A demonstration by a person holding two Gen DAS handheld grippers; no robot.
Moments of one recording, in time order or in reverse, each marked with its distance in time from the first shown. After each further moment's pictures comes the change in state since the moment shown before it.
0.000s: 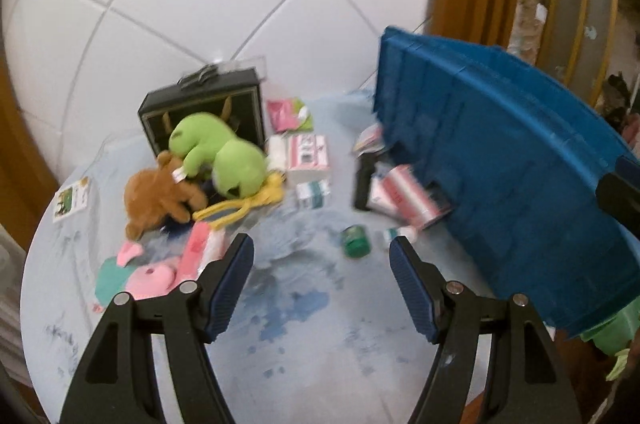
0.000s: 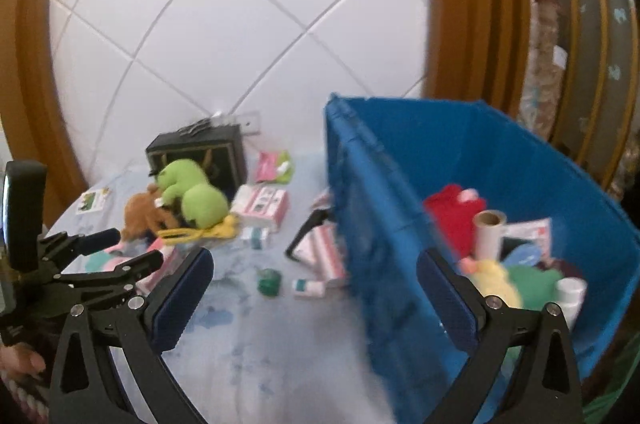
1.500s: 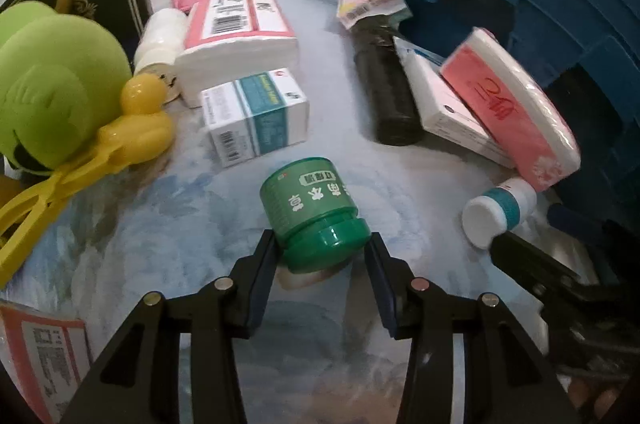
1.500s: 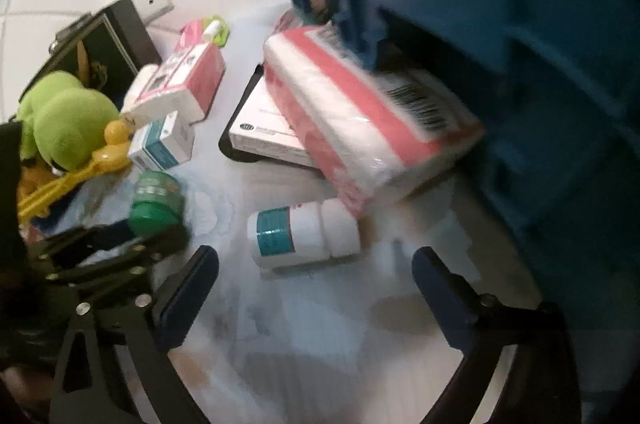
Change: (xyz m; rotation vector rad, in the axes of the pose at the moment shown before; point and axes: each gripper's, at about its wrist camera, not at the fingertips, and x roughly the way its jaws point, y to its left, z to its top) left arm 0.306 -0.003 -0.025 0.129 0.282 -0.206; right arm 0.310 -0.015 -0.127 0.308 0.346 -0.098
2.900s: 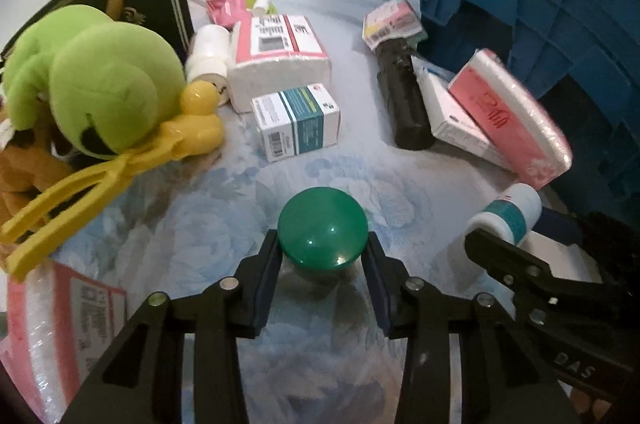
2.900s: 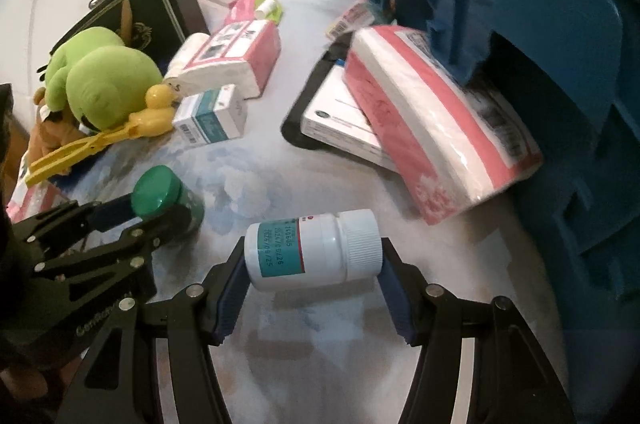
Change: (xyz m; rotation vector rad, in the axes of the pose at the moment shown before) left arm -0.035 0.005 -0.015 -0.031 -0.069 0.100; right arm -0.011 0.033 -0.001 -0.132 0.032 0.055
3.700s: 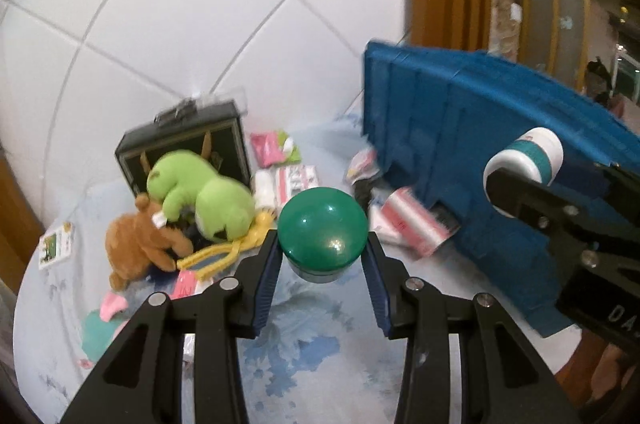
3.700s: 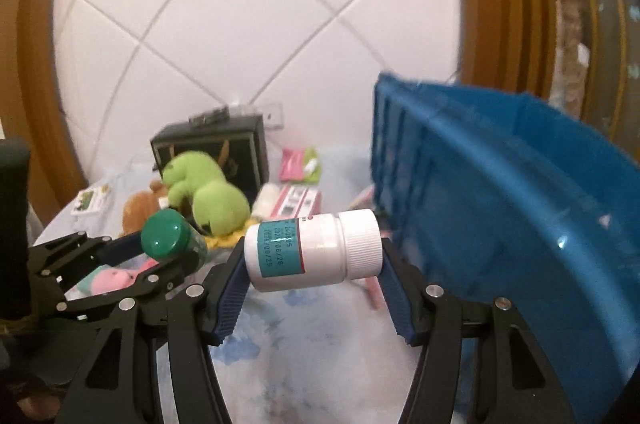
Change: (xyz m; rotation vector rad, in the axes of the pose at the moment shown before) left arm -0.242 -0.043 -0.008 0.019 -0.366 0.074; right arm -0.254 0.053 0.004 -0.160 -0.429 -0.023
